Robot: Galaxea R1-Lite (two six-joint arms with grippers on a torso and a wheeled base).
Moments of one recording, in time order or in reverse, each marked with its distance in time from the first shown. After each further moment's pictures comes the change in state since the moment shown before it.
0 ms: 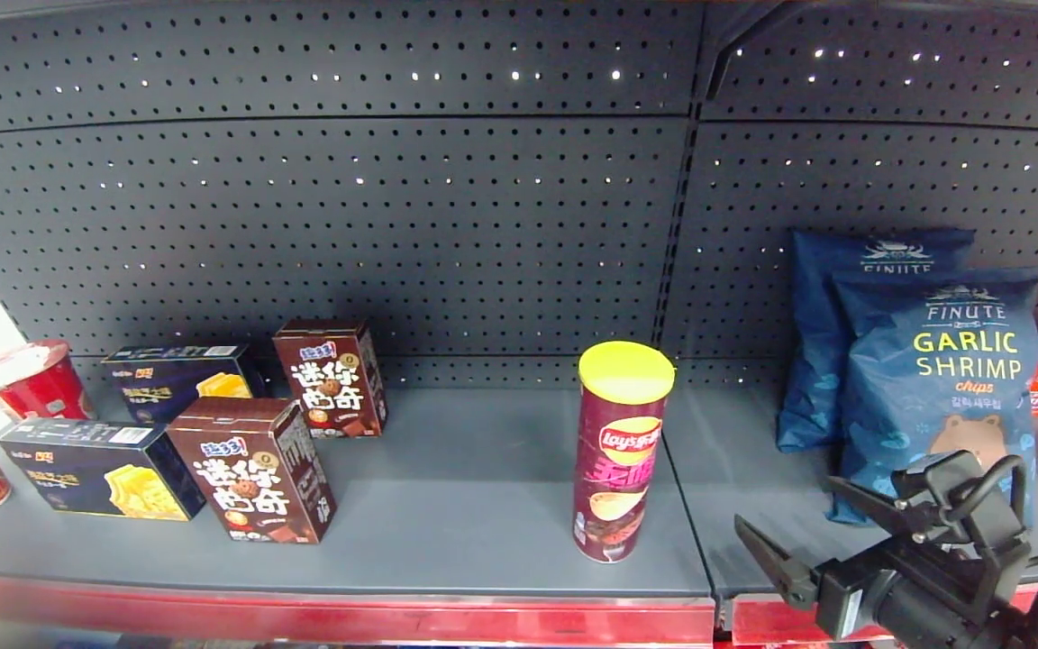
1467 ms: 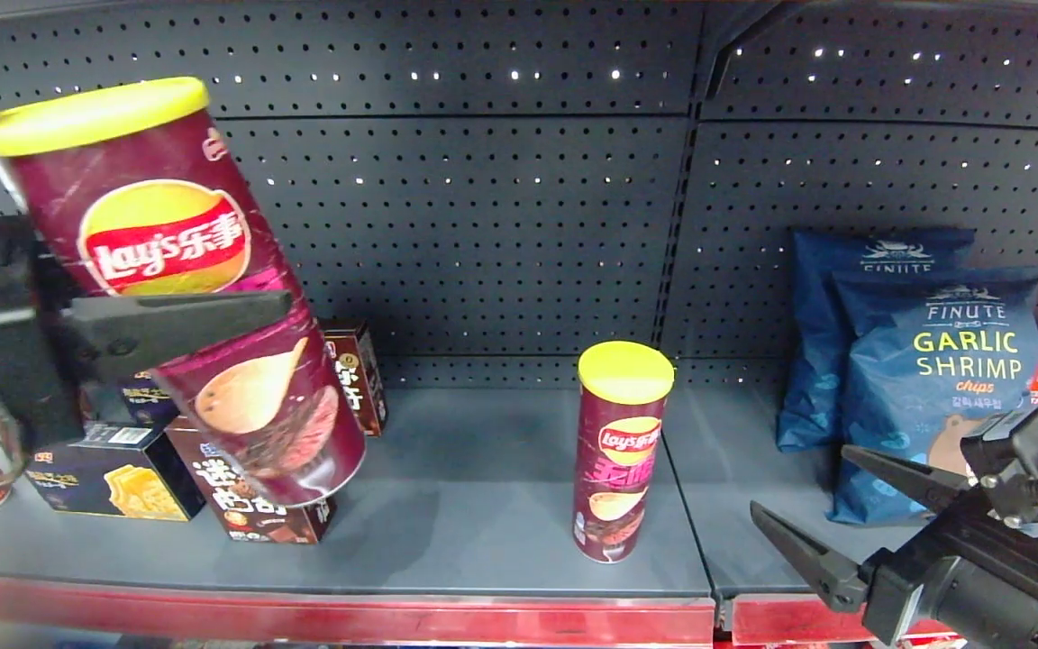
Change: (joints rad) left arm -0.263 1.078 -0.629 -0.302 -0.271 0.026; right arm 0.063 -0.286 -0.185 0.442 0.040 -0.027
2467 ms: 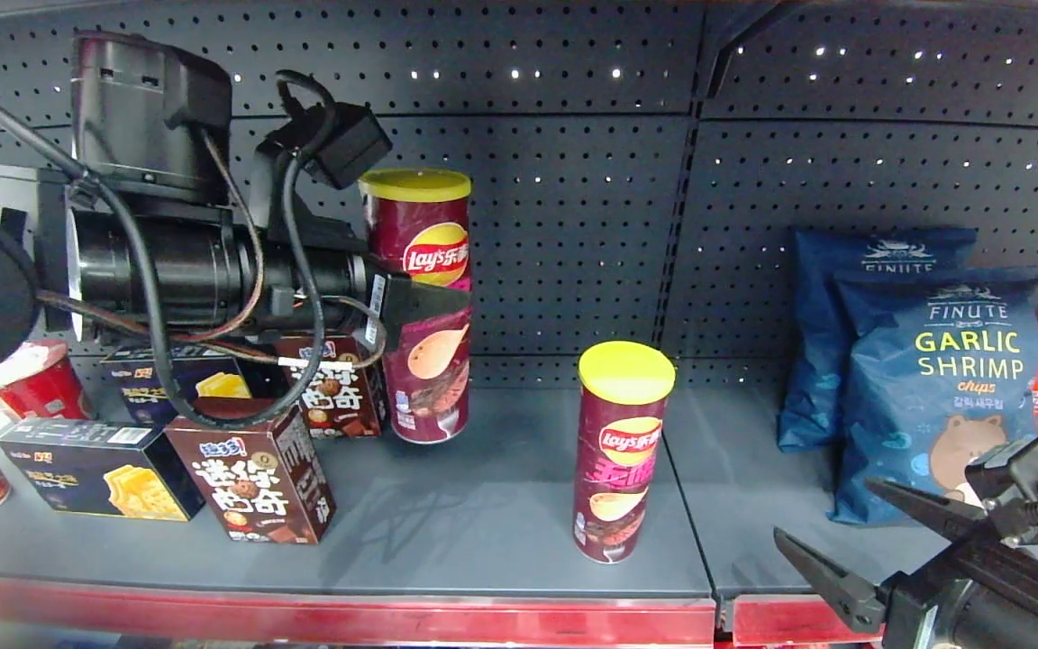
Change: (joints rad) left arm -0.097 0.456 -0.302 0.032 0.156 0.019; right arm -0.076 -0.010 0.089 0.003 0.033 0.031
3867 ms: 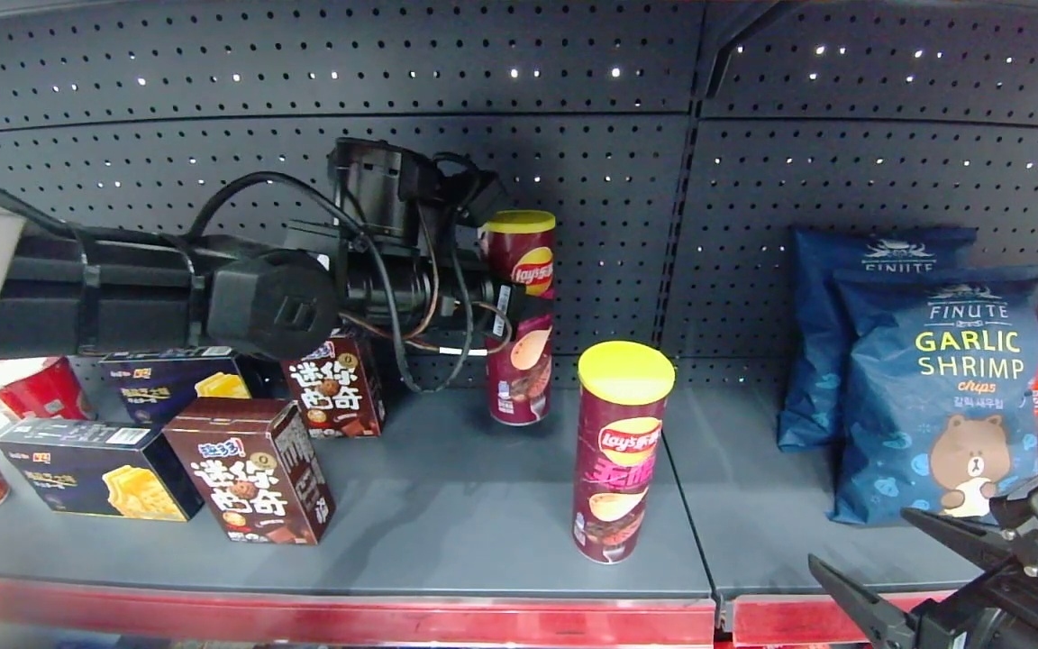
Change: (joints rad) left arm -0.052 0.372 -0.256 -0.114 0.015 -0.117; right arm -0.075 -0.034 0.085 0.000 -0.002 -0.004
